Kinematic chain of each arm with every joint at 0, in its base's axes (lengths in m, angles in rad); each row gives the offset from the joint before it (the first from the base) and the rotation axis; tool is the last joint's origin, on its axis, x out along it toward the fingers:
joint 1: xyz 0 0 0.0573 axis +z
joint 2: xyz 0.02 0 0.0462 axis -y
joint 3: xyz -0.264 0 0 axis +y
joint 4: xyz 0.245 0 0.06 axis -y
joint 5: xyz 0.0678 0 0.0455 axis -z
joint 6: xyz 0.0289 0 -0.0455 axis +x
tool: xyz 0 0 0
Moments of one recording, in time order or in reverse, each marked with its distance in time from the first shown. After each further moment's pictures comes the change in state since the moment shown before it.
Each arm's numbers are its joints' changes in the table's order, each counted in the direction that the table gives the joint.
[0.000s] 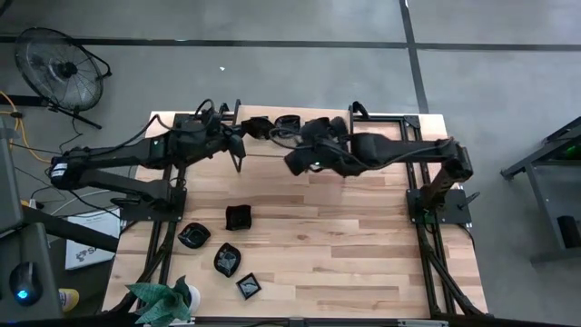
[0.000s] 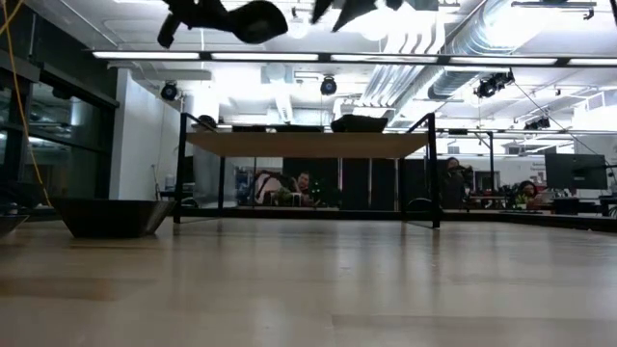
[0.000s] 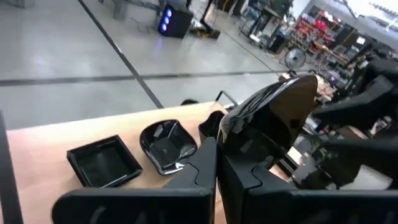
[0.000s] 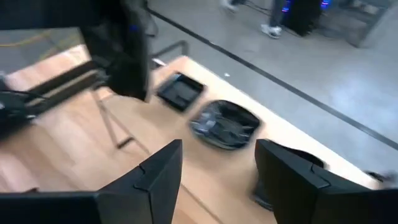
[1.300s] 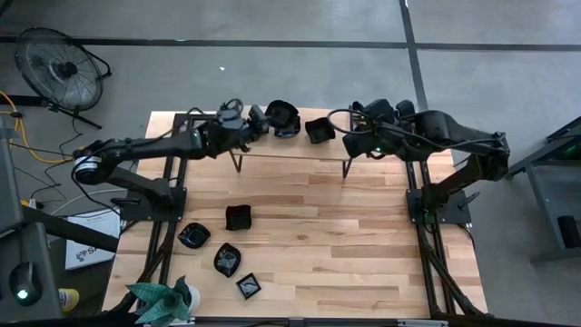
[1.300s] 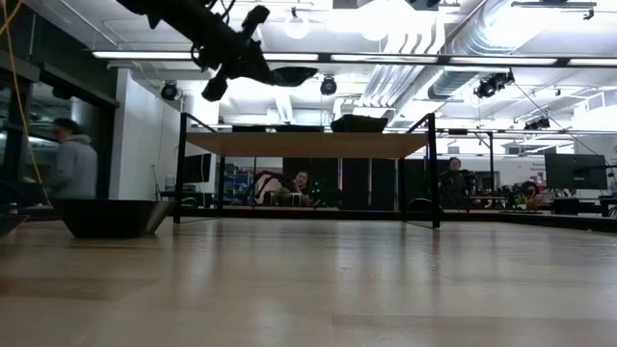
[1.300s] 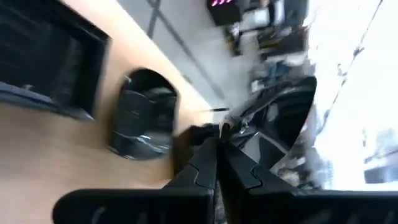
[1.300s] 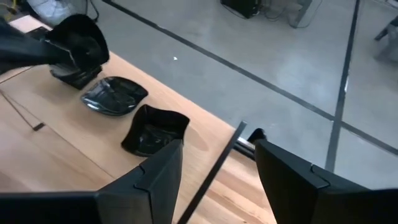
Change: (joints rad) left arm 0.180 -0.311 -0.001 0.233 0.162 -0.914; right arm -0.014 0.297 0.000 -0.551 0.106 0.177
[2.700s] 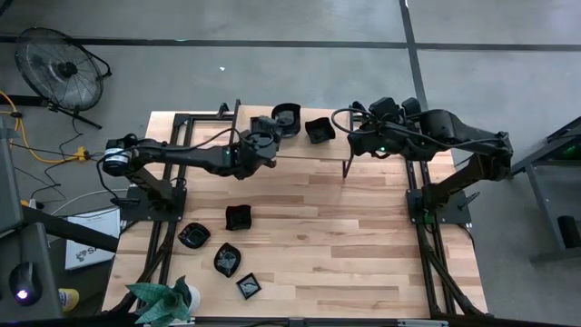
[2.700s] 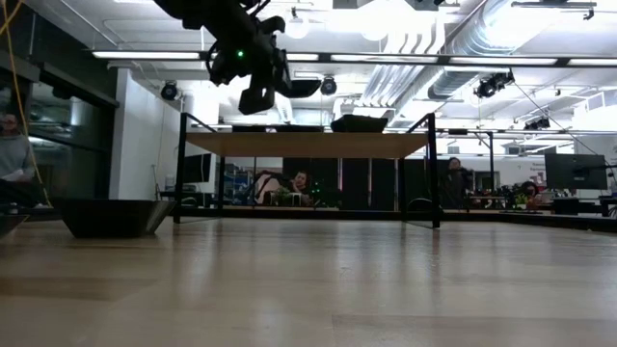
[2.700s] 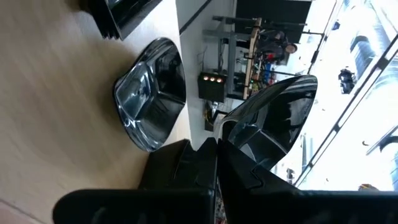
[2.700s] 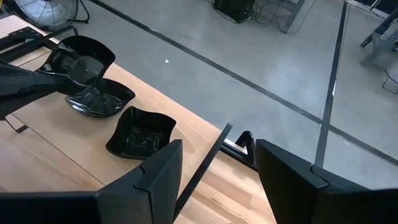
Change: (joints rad) left arm -0.214 -0.277 -0.127 0.045 -0.515 -0.549; right arm 0.000 0.019 0.000 -0.039 0.038 -0.003
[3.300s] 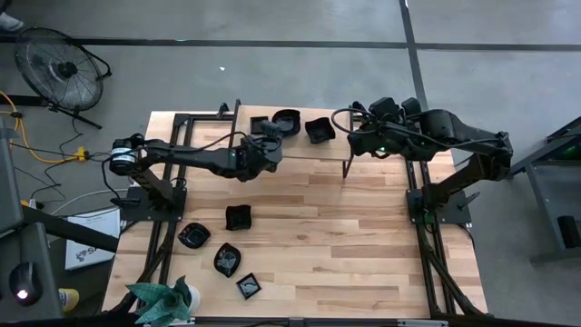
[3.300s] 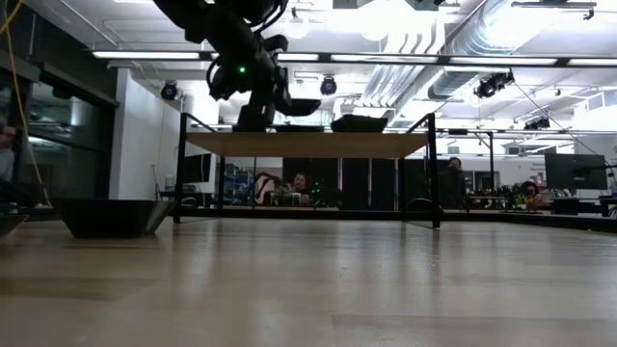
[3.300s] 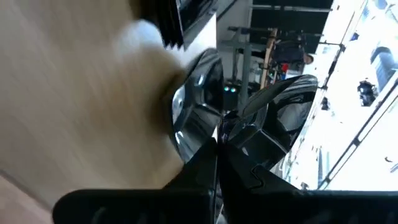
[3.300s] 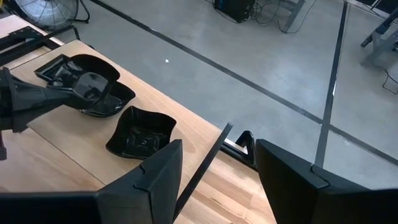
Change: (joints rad) left arm 0.003 -0.058 0.000 -0.065 -0.004 -0.101; right arm 0.000 0.000 0.000 0.000 -0.002 0.000
